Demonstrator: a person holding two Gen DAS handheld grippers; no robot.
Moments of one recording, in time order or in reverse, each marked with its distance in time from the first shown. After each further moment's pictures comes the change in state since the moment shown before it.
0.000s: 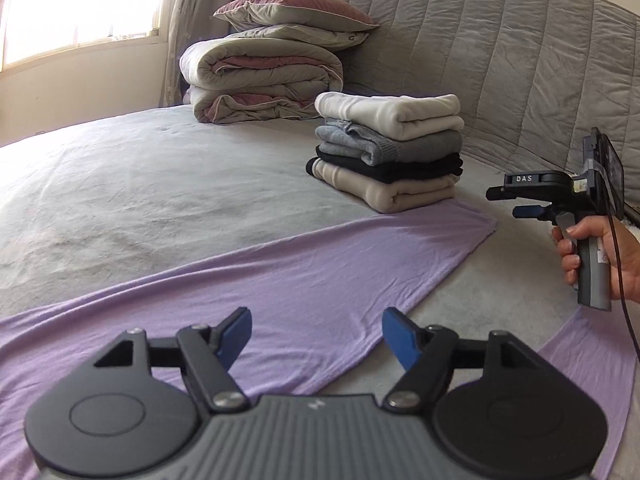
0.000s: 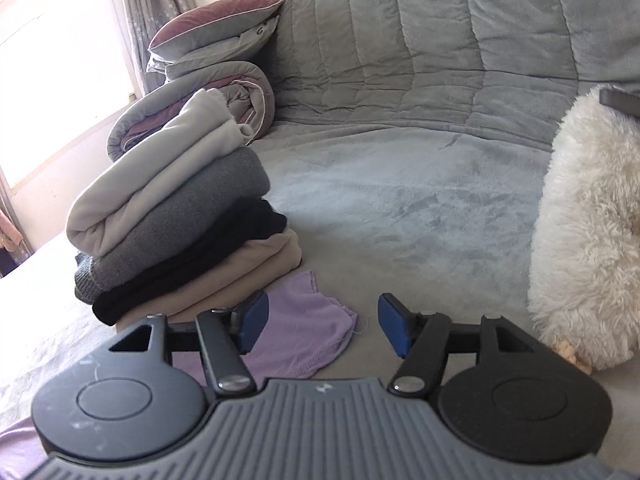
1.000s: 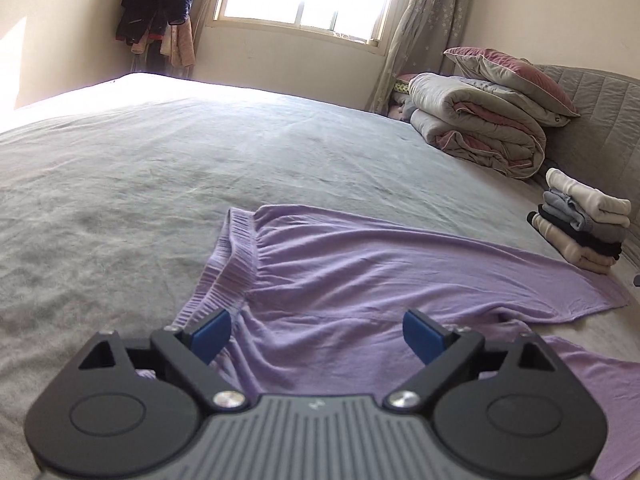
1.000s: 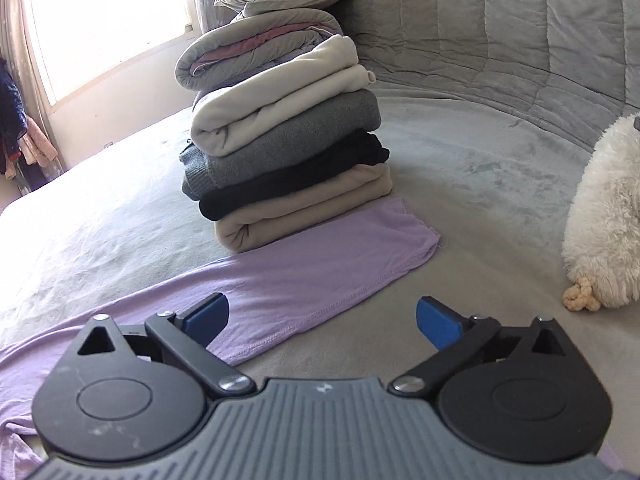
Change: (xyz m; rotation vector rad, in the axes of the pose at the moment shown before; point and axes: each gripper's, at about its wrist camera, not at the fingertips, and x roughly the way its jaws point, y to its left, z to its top) left arm -0.165 0.142 -0.098 -0.373 -0.077 0.390; right arm -0.058 0.057 -0.027 -0.136 0.160 0.089
